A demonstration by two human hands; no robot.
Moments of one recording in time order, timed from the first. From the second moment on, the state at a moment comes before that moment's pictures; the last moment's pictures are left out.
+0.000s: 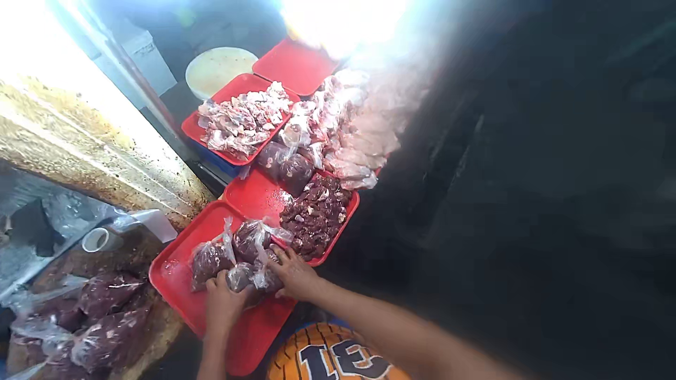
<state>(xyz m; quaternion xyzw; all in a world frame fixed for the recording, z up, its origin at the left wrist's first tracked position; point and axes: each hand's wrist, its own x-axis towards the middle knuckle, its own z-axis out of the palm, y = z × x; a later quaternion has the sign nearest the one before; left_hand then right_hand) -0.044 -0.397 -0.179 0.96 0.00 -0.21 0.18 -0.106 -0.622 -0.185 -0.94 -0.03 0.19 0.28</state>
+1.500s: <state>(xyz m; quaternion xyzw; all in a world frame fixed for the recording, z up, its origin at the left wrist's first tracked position) 0.192 -0.545 -0.169 0.92 0.04 -0.14 0.36 -0.049 -0.843 -0.113 -0.82 0.25 0.05 0.51</state>
